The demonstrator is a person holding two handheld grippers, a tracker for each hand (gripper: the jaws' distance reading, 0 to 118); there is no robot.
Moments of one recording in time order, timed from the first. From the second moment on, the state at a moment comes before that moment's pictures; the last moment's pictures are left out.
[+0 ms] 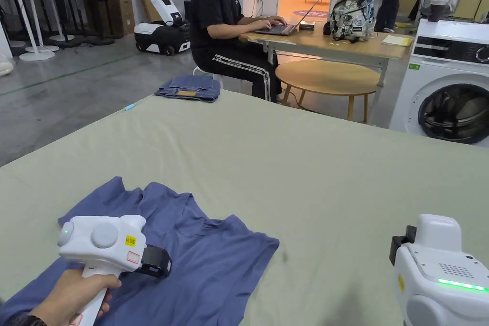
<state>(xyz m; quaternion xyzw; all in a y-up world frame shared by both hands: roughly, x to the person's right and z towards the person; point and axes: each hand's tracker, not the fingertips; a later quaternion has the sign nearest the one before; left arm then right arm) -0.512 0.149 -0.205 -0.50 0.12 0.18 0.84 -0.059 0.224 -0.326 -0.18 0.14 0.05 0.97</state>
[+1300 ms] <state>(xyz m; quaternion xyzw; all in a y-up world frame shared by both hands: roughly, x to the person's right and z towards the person) -0.456 0.370 -0.231 -0.21 0.04 0.06 0.98 -0.005 0.257 -0.317 -0.11 0.08 0.03 0.99</state>
